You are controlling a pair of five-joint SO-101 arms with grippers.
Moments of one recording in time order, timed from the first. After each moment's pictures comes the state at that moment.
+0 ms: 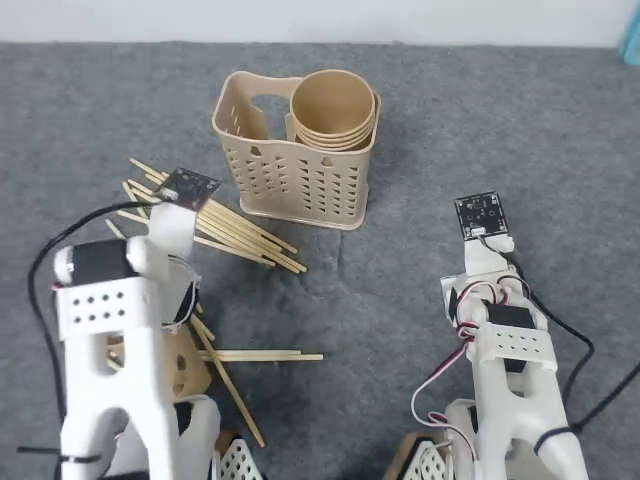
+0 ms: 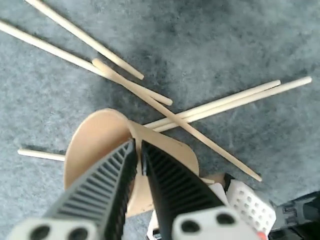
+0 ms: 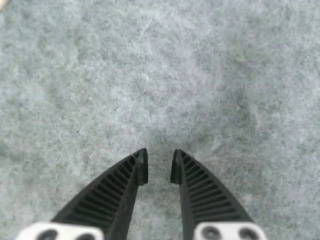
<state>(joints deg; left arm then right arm) -15.5 -38.1 38.2 98.7 -23.3 3.3 -39.7 74.1 30.9 16.2</state>
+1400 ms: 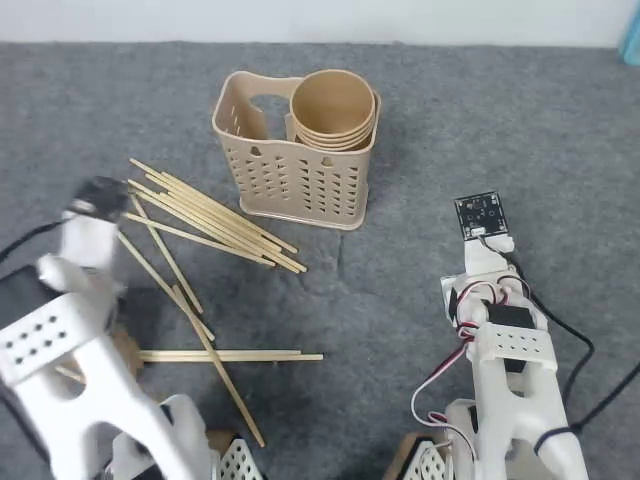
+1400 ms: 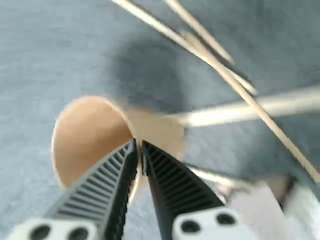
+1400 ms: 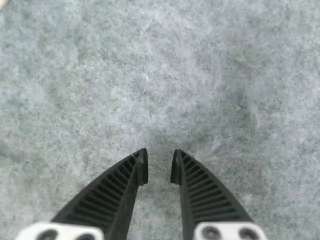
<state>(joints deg) -41.8 -39.3 32.3 94.6 -38.5 3.3 -39.7 74.1 30.9 16.2</state>
